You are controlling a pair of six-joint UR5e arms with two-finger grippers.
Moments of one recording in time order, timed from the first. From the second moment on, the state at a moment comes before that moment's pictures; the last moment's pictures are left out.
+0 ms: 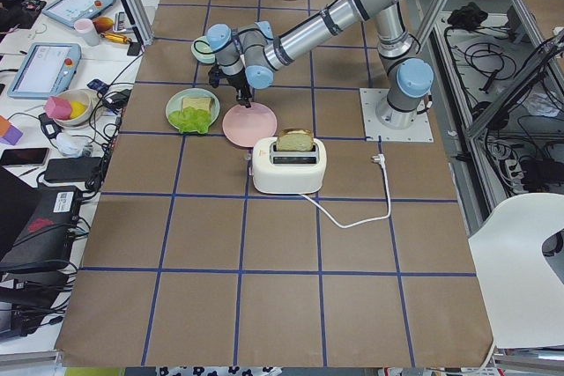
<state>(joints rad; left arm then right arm) -1.42 -2.07 -1.71 -1.15 1.63 0.15 0.91 -1.49 1.96 -1.94 -1.58 -0.65</state>
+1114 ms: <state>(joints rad) -1.74 -1.97 -1.61 -1.22 1.65 -0.11 0.96 -1.36 2.14 -2.23 -1.59 -0.65</state>
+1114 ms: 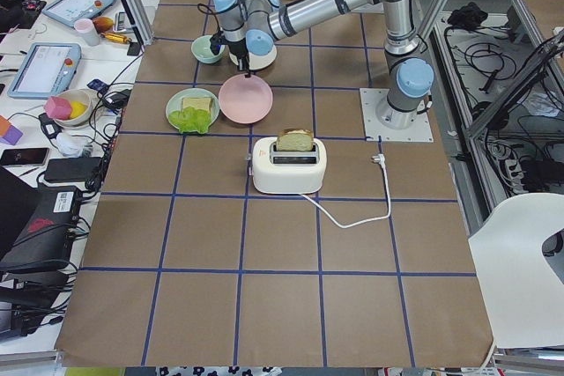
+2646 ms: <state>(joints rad) -1.90 -1.97 -1.44 -1.31 1.62 -0.23 1.03 -1.45 1.89 -1.90 -1.56 -0.58</state>
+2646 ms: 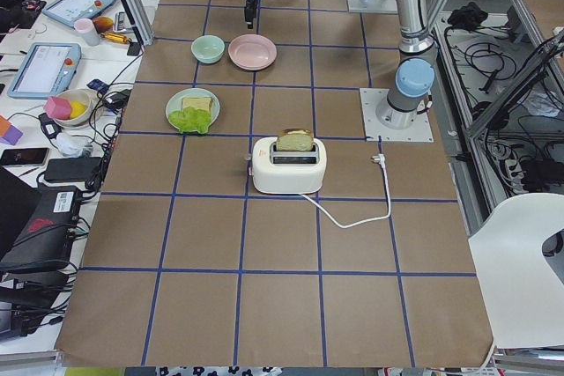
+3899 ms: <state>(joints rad) -1.77 -1.82 -1.24 -1.65 1.55 -0.19 1.72 -1.29 1.80 -2.17 -1.45 0.45</state>
